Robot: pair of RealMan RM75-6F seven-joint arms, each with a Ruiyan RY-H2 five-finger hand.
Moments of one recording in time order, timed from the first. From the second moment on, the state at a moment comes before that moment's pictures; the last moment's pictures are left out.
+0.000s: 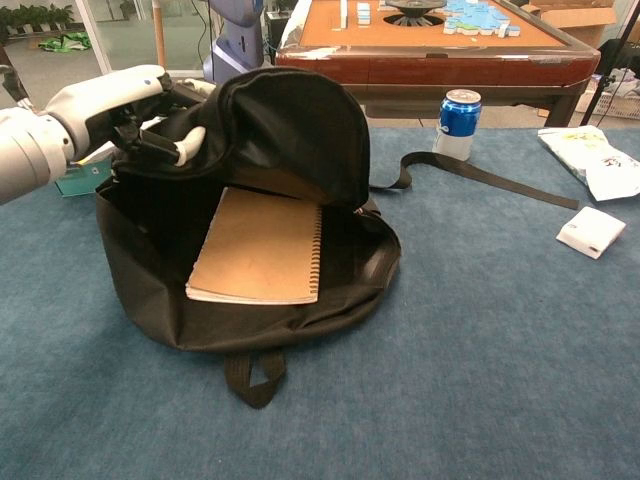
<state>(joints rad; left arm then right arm) -0.69 -1.49 -0.29 -1.56 1.21 1.00 -0.10 0.15 -0.87 -0.03 -2.02 -1.77 1.27 -0.06</state>
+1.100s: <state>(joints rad) -0.72 -1.45 -0.34 -1.69 1.01 1.03 0.02 0.67 -1.46 0.16 -1.71 -1.41 0.80 -0.39</state>
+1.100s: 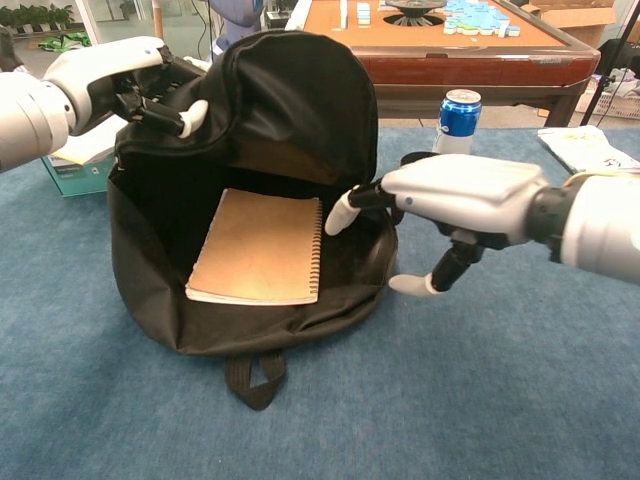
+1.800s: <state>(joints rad) -0.72 -1.46 -0.33 -1.71 0.98 1.05 0.04 0.78 -1.78 0.16 -1.31 -1.39 0.87 -0.40</state>
